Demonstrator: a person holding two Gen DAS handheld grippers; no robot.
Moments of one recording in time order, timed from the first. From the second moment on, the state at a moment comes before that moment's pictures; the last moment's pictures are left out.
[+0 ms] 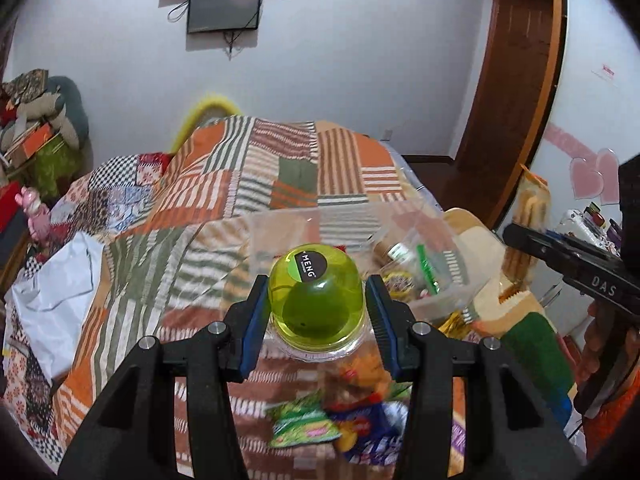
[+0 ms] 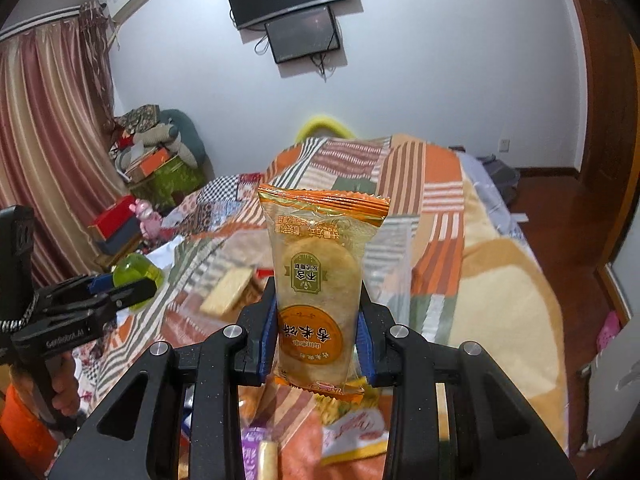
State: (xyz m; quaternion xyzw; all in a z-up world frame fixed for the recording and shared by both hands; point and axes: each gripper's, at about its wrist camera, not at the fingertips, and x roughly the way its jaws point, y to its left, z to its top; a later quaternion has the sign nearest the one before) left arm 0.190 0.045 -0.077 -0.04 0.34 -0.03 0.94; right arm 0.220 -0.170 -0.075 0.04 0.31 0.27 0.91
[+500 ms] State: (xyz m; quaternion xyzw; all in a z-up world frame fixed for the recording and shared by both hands) left arm 0.247 0.017 -0.112 -0.04 0.38 -0.06 0.92; right arm 0.261 -0.162 -0.101 0.03 0.34 0.25 0.91
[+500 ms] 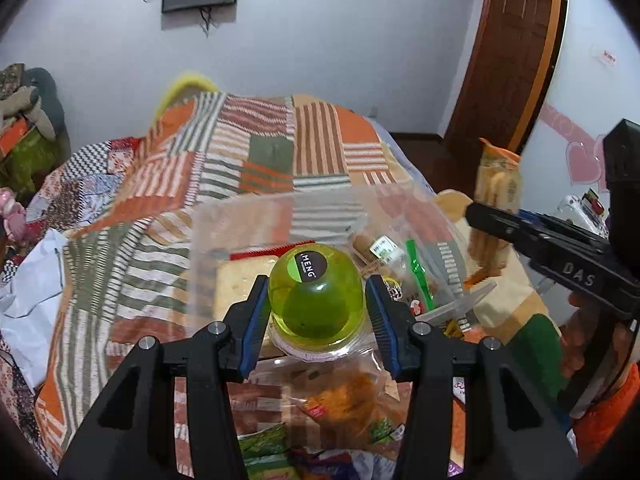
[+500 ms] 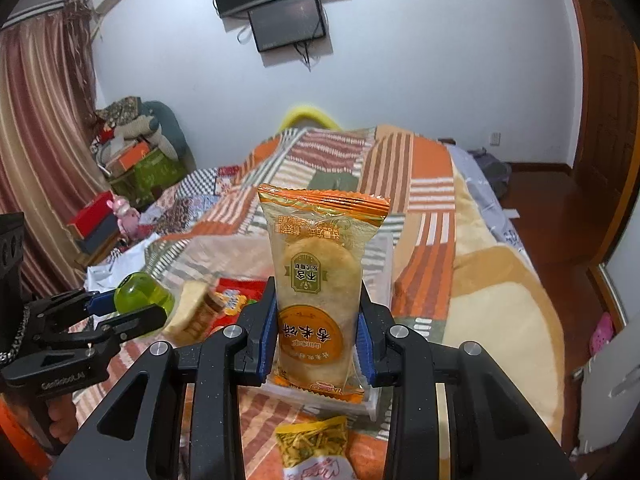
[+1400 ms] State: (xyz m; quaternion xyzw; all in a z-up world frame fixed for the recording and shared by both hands) left arm 0.260 0.005 -0.121 -0.02 0.40 -0.05 0.91; right arm 0.263 -0.158 -0.116 -0.01 0.38 0.25 0.89
